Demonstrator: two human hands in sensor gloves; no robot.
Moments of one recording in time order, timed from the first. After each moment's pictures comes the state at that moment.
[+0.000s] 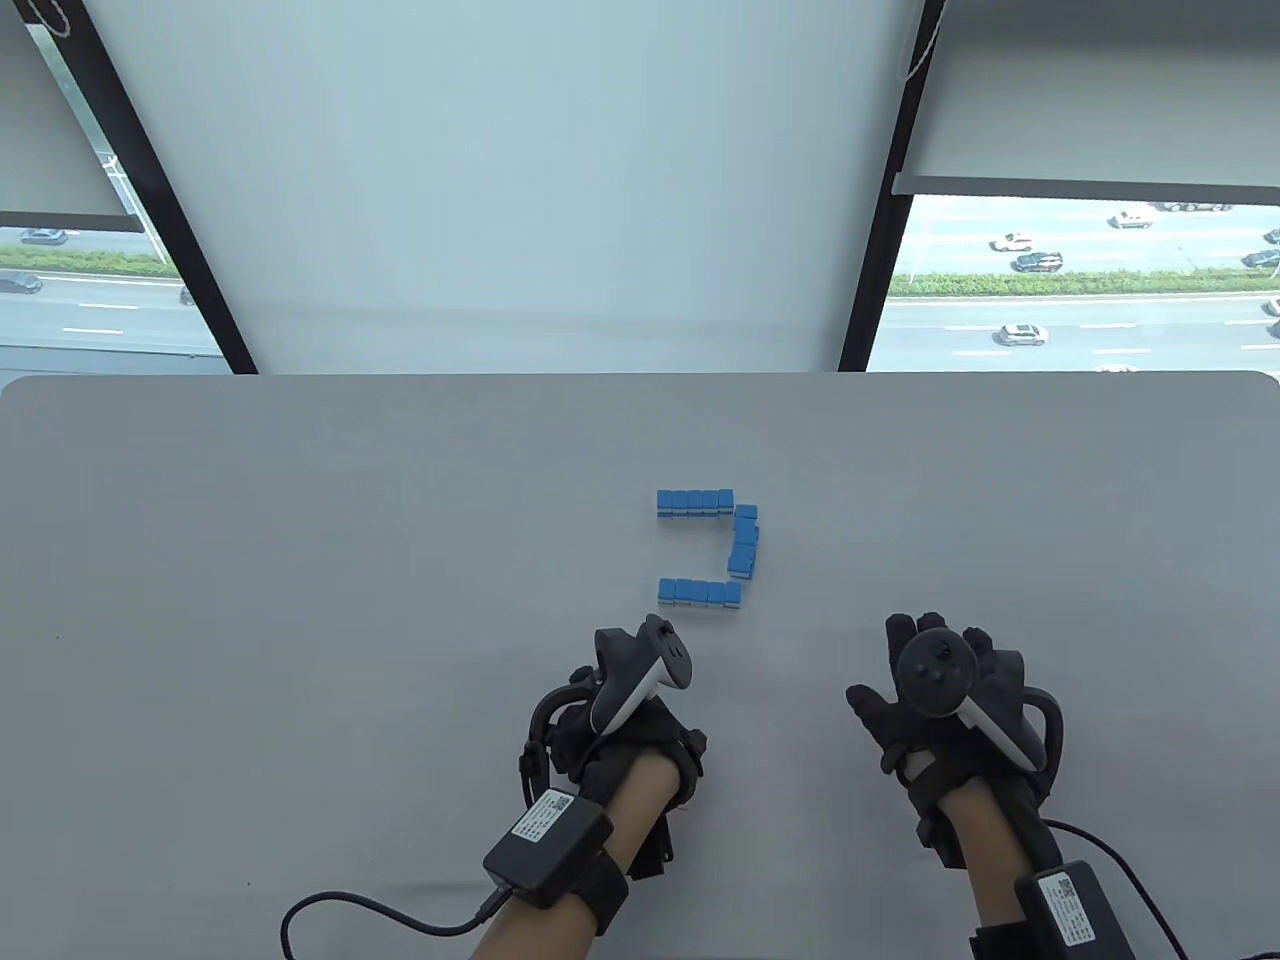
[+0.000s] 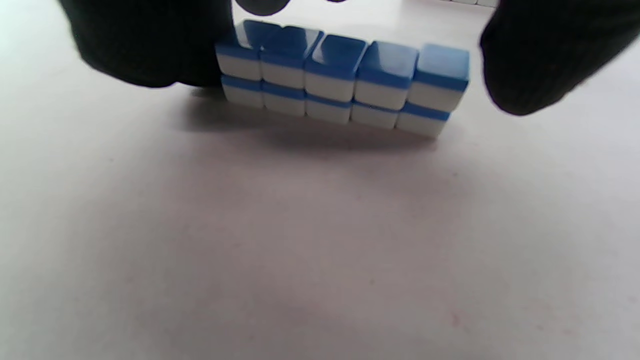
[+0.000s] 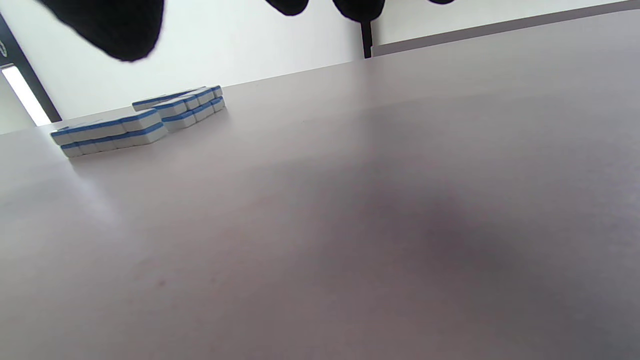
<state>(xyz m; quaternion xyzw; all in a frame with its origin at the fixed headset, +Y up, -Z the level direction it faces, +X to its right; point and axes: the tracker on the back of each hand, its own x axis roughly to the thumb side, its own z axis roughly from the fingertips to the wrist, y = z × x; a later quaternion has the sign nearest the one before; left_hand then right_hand) -0.054 -0.742 -0.337 -0.30 0.12 0.03 0.95 0.234 -0.734 -0.327 -0.04 0.07 0.99 0.11</state>
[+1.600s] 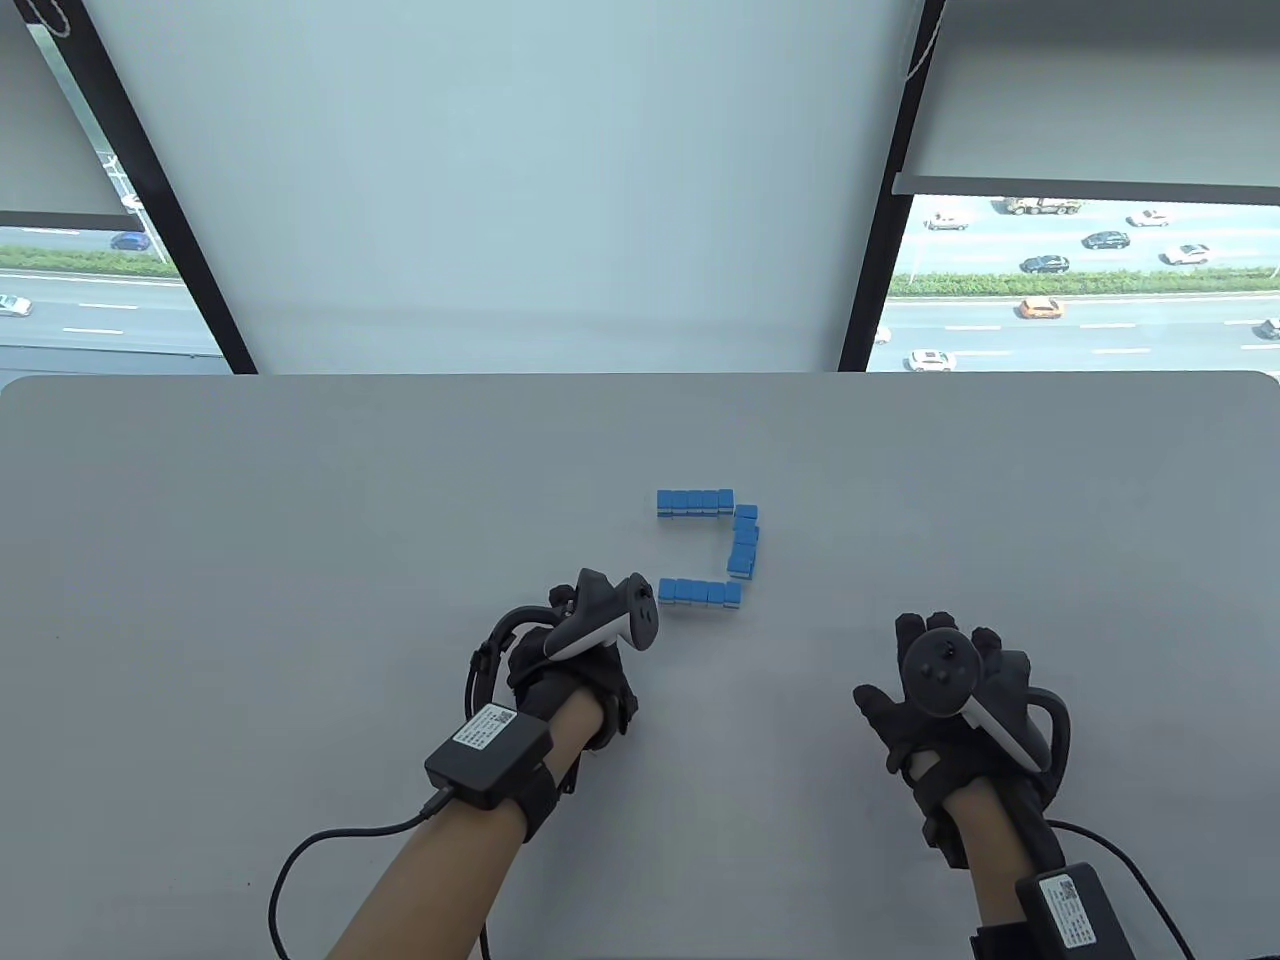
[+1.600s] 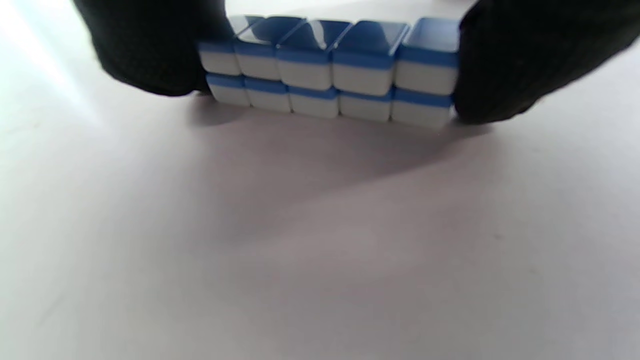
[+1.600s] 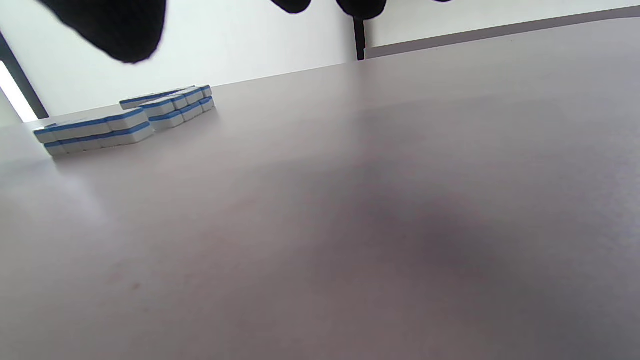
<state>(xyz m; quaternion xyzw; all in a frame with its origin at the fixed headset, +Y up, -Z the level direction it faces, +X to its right) -0.097 -0.749 -0.406 -0.28 -0.06 -0.09 0.96 0.239 -0.733 -0.327 -0.05 0.07 0.99 0.10</state>
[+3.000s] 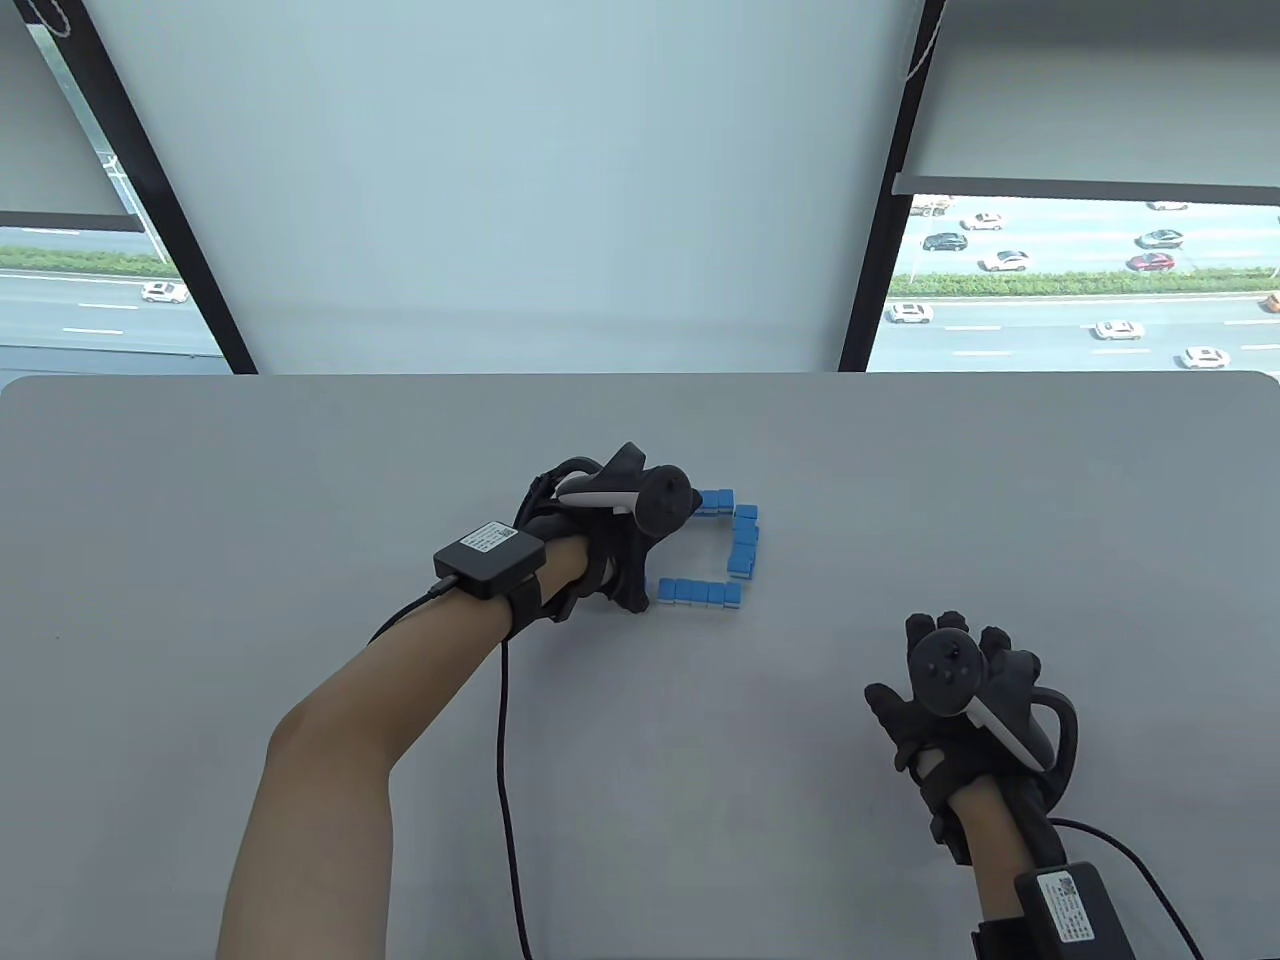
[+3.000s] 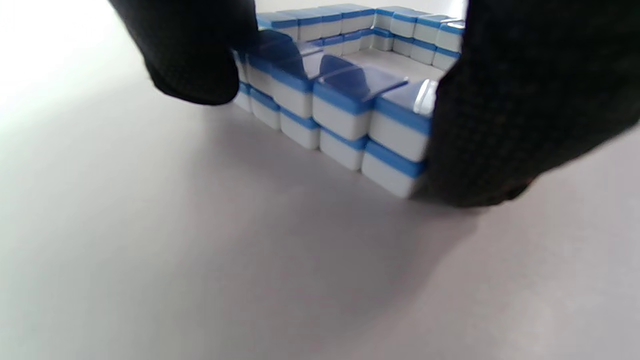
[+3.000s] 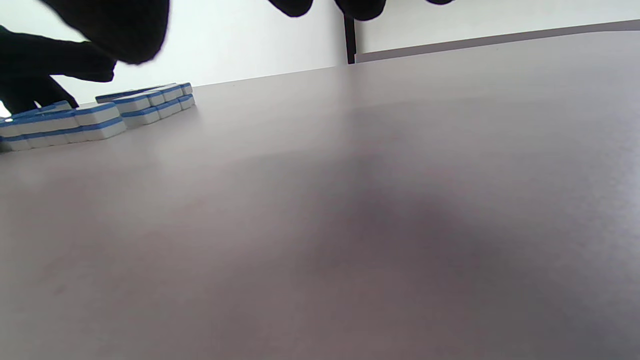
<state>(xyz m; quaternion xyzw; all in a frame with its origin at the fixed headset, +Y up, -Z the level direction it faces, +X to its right) -0.055 -0.743 -0.542 -0.21 -0.35 -0.08 0.91 0.247 -0.737 -0.329 -0.06 0.06 0.99 0.08</state>
